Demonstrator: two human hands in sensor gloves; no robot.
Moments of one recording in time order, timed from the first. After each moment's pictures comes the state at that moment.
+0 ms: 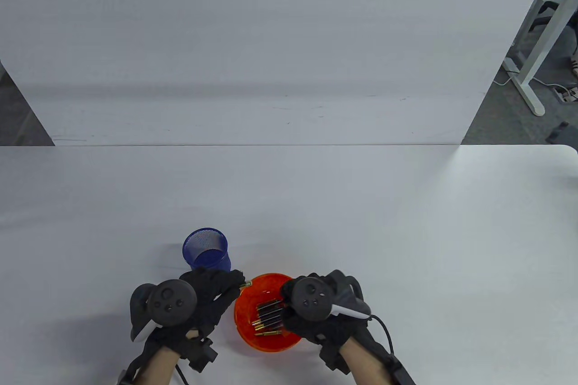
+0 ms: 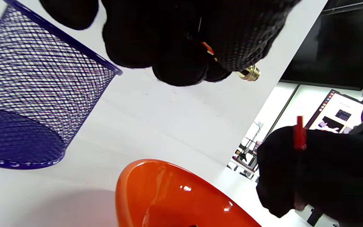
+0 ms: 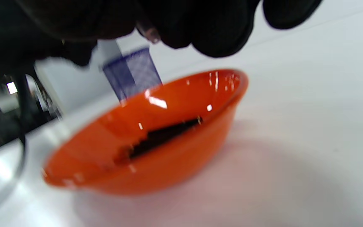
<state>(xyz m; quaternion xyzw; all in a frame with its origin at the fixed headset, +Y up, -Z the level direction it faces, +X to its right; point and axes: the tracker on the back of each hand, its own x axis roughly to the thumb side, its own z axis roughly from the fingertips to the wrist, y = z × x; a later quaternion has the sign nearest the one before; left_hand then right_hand) -0.211 -0.684 -0.273 0.07 -0.20 0.30 0.93 0.061 -0.699 -0.289 0.30 0.08 0.92 0.24</state>
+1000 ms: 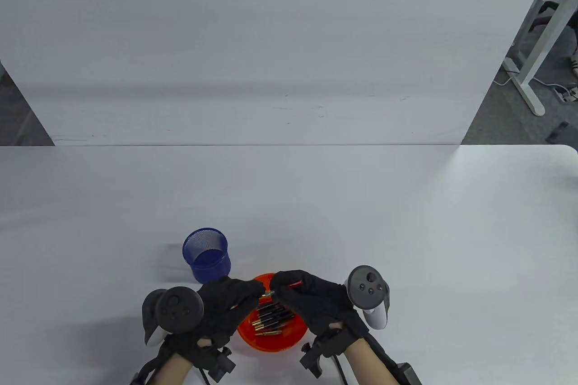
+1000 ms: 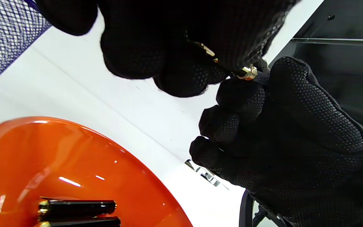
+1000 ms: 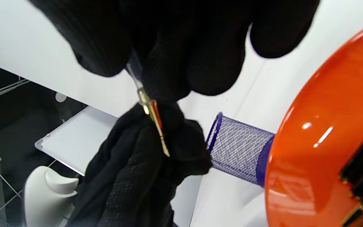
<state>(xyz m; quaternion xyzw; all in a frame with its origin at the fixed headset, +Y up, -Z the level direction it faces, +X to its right) -0.189 -0.689 -0.265 0.05 -0.25 0.40 0.88 0.070 -0.709 -0.292 0.24 0.05 0.74 0.62</state>
